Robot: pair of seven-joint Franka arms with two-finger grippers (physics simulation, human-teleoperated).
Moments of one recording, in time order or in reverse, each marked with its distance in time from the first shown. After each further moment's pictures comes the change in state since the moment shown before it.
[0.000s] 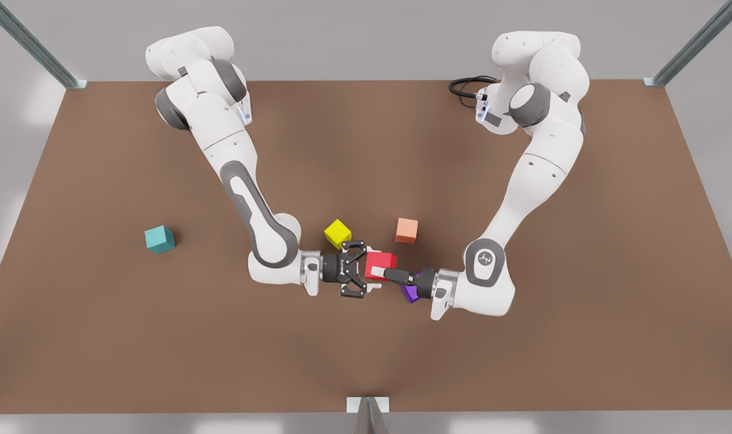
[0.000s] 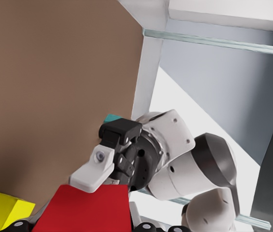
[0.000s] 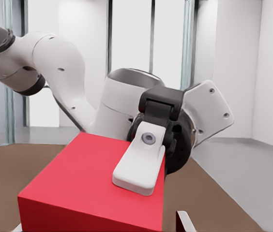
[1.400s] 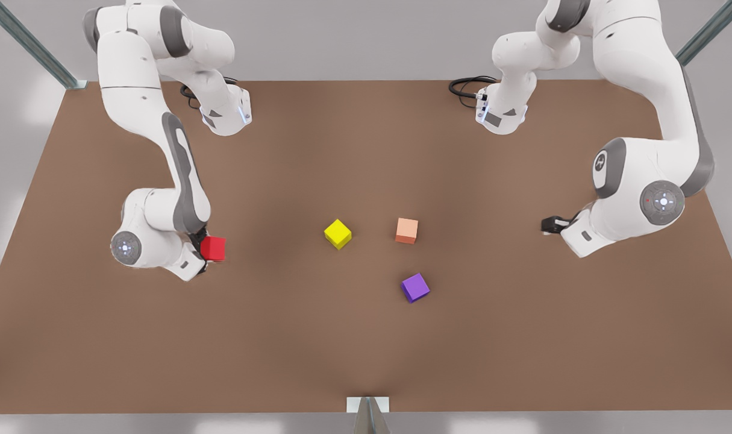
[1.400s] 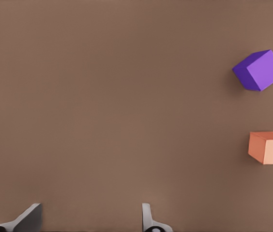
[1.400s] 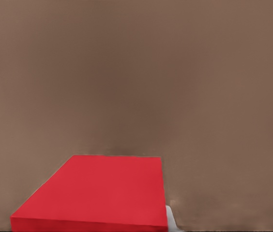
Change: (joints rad) left arm 0.053 -0.836 0.525 -0.494 0.963 -0.344 -0.057; right arm -0.209 -0.514 -0.300 -0.585 -1.573 -0.184 0.703
